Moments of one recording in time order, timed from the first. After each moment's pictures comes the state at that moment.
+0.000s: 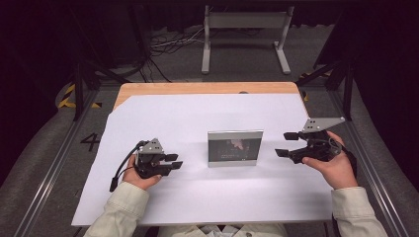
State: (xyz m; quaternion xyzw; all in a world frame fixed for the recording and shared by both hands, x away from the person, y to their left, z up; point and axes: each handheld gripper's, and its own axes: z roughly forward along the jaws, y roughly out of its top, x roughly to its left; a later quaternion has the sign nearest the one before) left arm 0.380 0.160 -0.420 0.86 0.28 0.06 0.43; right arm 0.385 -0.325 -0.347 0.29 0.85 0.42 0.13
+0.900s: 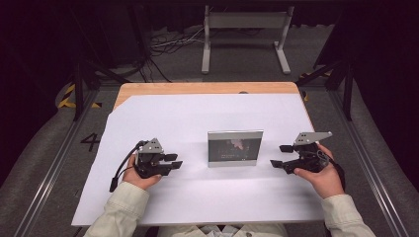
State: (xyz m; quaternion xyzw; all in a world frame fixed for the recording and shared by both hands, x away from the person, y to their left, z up) left arm 0.382 0.161 -0.422 0.85 0.29 0.06 0.43; right arm 0.381 -0.323 -0.399 0.33 0.85 0.40 0.12
